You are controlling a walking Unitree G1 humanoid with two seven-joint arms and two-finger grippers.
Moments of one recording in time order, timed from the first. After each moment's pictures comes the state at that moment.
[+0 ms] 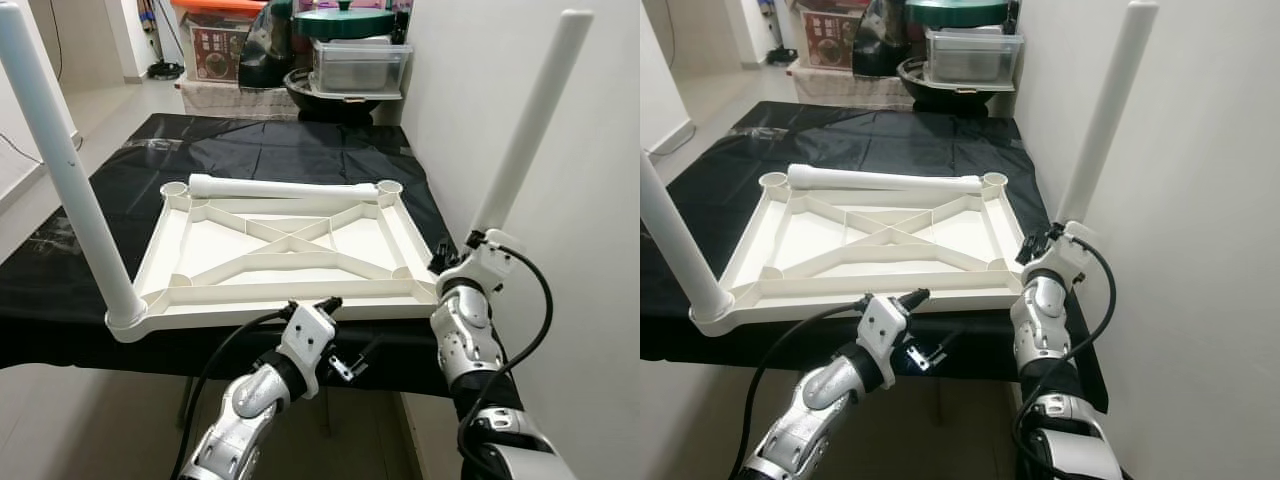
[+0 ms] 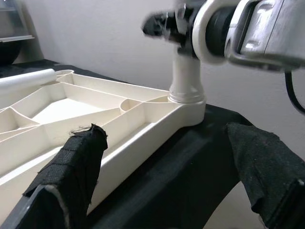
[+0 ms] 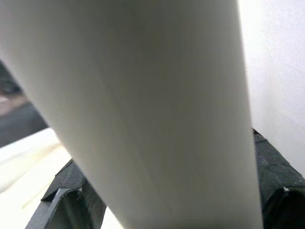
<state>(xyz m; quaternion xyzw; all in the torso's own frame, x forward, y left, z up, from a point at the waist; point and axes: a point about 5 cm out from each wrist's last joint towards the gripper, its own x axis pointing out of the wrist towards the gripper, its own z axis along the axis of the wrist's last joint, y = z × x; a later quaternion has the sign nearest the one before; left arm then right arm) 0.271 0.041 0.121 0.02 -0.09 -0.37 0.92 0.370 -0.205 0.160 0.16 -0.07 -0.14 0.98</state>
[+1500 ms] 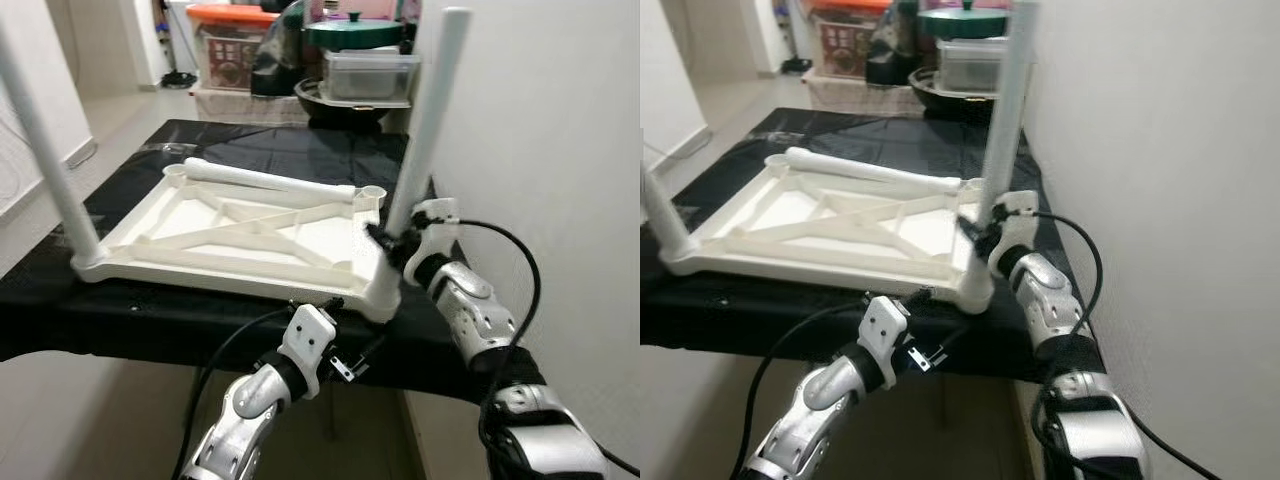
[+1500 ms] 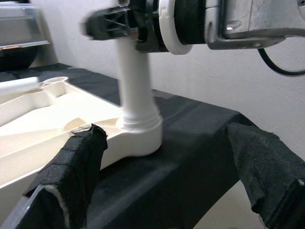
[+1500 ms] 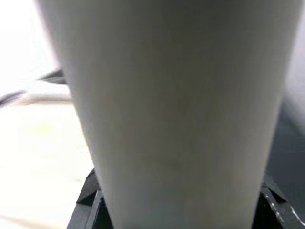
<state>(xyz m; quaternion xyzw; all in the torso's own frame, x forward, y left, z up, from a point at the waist) 0.271 0.041 0.121 0.02 -0.09 -0.37 0.92 0.387 -0.177 0.175 0.09 -0.01 -0.01 1.00</state>
